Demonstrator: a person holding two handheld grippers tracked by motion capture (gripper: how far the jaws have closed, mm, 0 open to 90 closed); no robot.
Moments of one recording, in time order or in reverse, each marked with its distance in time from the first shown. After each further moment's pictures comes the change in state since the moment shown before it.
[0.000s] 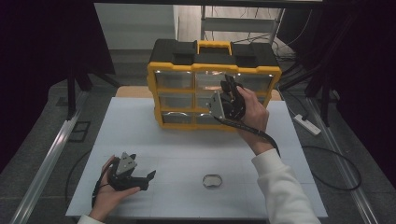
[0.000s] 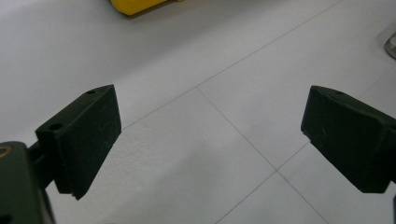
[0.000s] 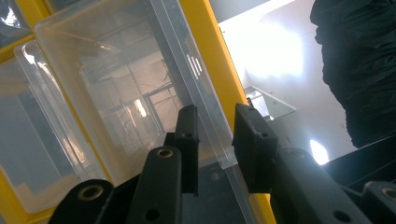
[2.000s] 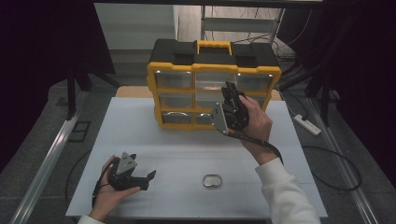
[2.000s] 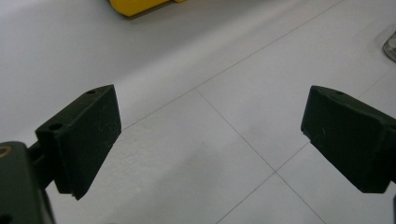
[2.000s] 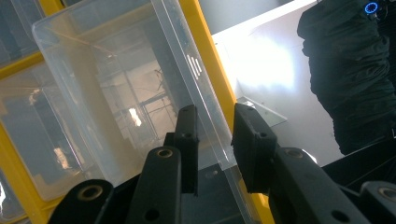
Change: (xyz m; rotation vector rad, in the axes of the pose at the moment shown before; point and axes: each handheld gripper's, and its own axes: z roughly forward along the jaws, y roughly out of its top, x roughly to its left) left arm 0.000 0.001 0.000 -0.006 -0.003 -0.006; right arm 0.005 -0.003 -0.028 -0.051 -0.035 -0.006
